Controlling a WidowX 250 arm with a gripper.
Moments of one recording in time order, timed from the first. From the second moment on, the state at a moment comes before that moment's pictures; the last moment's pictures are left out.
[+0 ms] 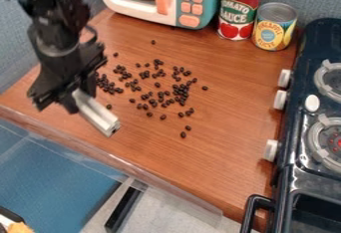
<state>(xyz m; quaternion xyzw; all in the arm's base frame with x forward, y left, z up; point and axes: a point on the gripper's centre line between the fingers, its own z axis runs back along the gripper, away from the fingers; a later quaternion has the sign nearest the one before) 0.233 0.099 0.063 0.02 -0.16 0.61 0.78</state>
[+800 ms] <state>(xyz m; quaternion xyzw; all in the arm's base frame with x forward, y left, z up) 0.232 0.102 0.034 0.03 -0.12 0.69 0.71</state>
